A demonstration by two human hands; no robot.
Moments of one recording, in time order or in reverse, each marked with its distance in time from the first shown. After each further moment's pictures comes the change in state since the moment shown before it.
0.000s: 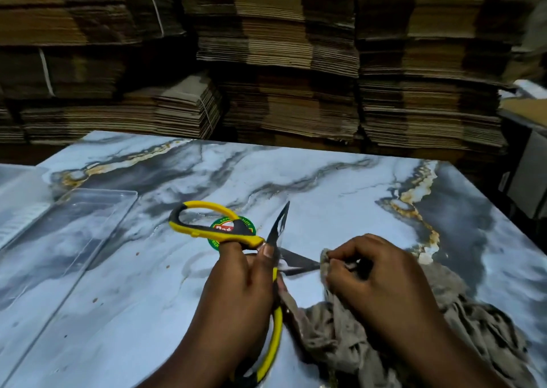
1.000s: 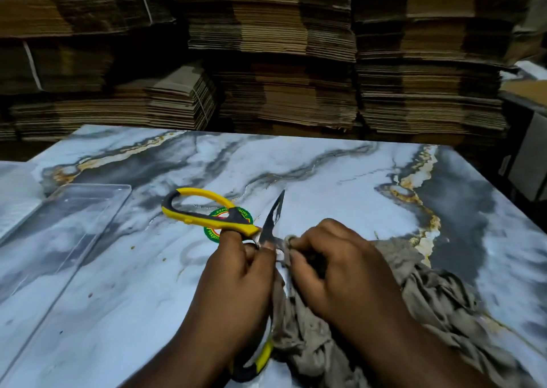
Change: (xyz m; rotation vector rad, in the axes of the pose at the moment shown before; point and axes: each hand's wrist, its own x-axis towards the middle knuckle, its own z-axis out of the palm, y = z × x) left_hand -0.001 0.000 0.002 -0.138 -0.022 -0.020; right_hand -0.005 -0.019 0.033 -0.139 0.034 -0.347
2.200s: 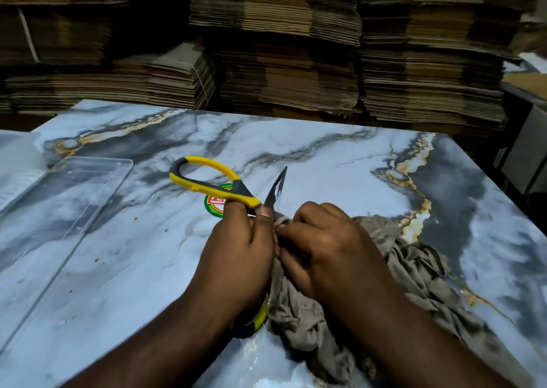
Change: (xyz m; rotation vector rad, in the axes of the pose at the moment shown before) left_hand 0.000 0.009 0.004 0.287 0.049 0.021; right_hand -0.004 -0.004 -0.001 -0.133 -0.044 -0.345
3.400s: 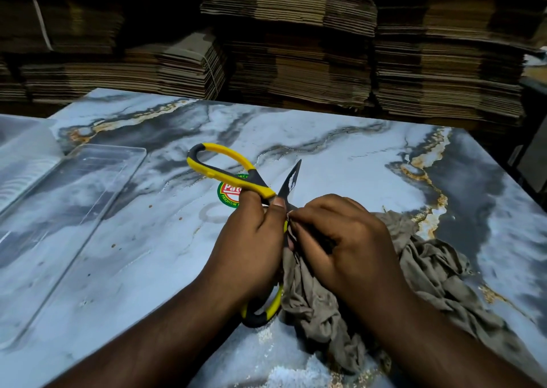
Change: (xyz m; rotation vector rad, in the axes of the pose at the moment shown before) left_hand 0.004 -0.004 -0.004 -0.168 -0.063 -0.049; right_hand -0.003 -0.001 0.005 0.212 0.134 0.114
